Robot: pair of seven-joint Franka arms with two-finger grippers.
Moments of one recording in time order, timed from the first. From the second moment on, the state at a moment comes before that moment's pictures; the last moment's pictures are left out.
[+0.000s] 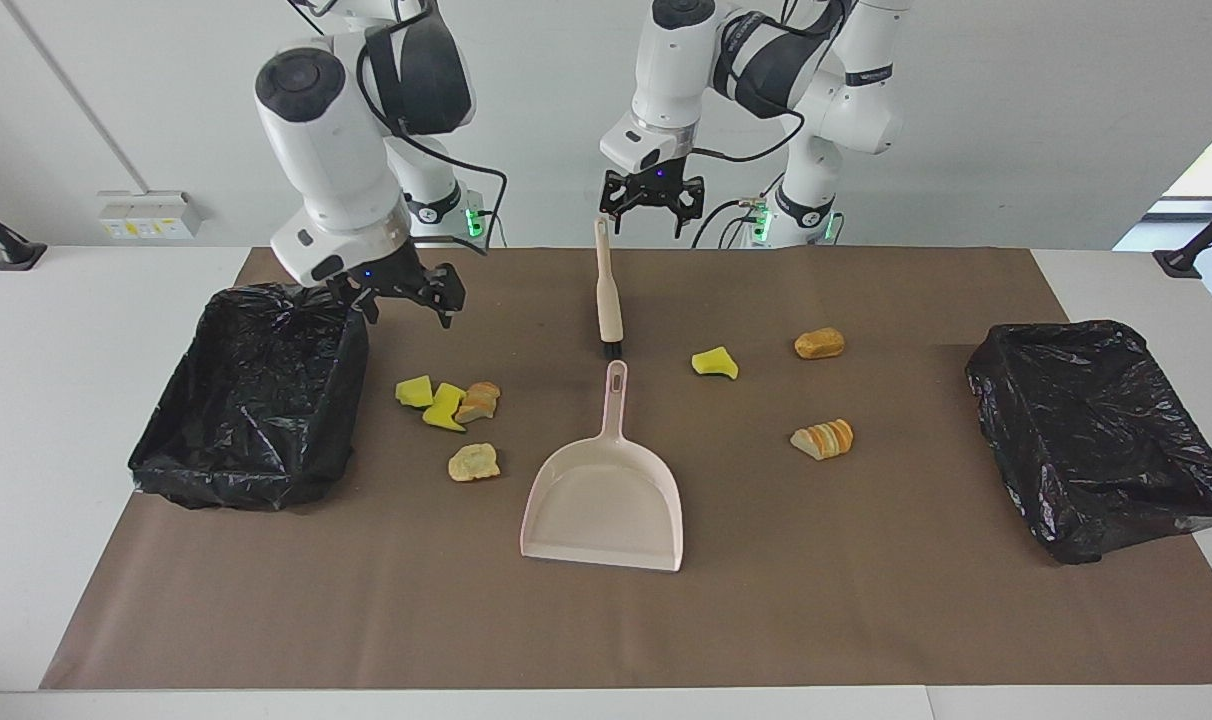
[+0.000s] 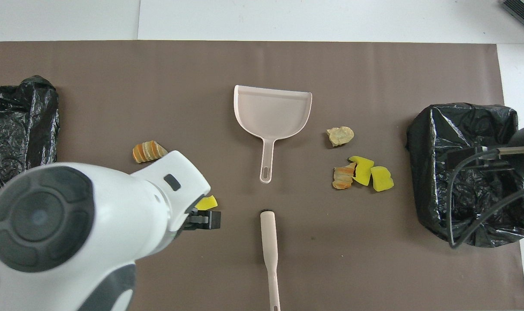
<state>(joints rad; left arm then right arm) -0.81 -0.17 -0.12 -2.14 -0.08 2.02 -0.79 0.18 0.23 0.04 -1.50 0.04 1.62 0.34</state>
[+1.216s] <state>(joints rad) -1.02 0.01 -0.11 -2.34 -0.08 2.35 -0.90 0.45 0.57 0.09 -1.41 0.10 1.88 0.66</state>
